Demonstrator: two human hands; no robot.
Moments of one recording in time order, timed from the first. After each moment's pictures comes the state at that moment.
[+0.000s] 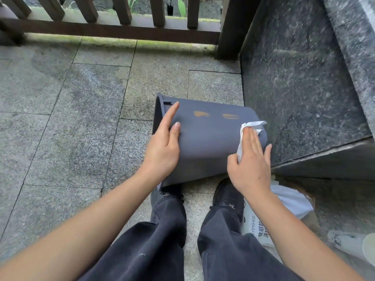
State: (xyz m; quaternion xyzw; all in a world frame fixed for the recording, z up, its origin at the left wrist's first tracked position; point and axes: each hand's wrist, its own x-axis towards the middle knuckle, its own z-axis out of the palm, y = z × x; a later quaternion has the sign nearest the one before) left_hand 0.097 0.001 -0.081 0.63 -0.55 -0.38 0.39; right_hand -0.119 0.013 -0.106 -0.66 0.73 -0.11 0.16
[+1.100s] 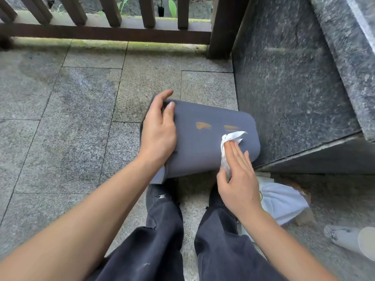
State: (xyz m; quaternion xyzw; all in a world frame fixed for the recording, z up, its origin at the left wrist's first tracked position) left_hand 0.078 -0.037 -0.064 0.64 -0.49 -0.34 0.47; right_hand -0.116 0.050 -0.119 -0.69 0.65 -0.25 0.19
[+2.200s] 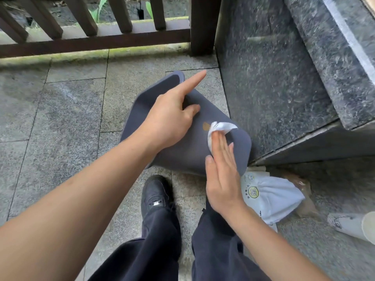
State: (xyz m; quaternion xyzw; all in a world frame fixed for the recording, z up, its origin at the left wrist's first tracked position) left_hand 0.033 -0.077 -0.022 0.58 -0.70 -0.34 0.24; right_hand -0.107 0.037 -0.126 -0.65 0.60 -0.38 0.28
